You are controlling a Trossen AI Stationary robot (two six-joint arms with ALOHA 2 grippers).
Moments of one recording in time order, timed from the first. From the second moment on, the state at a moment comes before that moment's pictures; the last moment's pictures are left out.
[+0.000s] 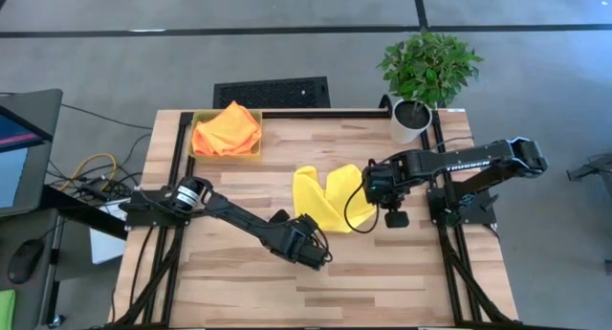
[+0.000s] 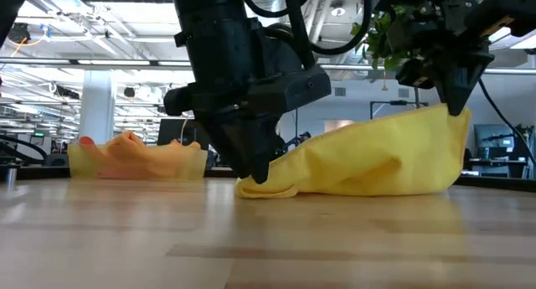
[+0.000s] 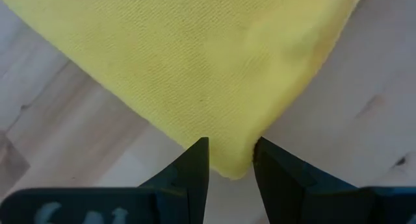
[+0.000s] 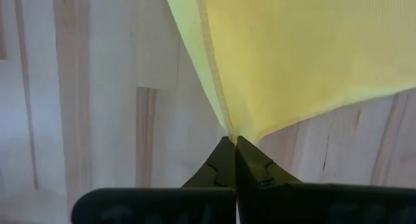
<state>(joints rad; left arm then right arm) -0.37 2.18 1.63 -0.90 -0.46 -1.08 0.04 1.33 0.97 -1.07 -0.16 -0.08</state>
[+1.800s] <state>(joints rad) -0.32 2.13 1.66 -1.16 -0.36 -1.15 -0.02 1.33 1.01 -1.10 -0.09 -0.08</state>
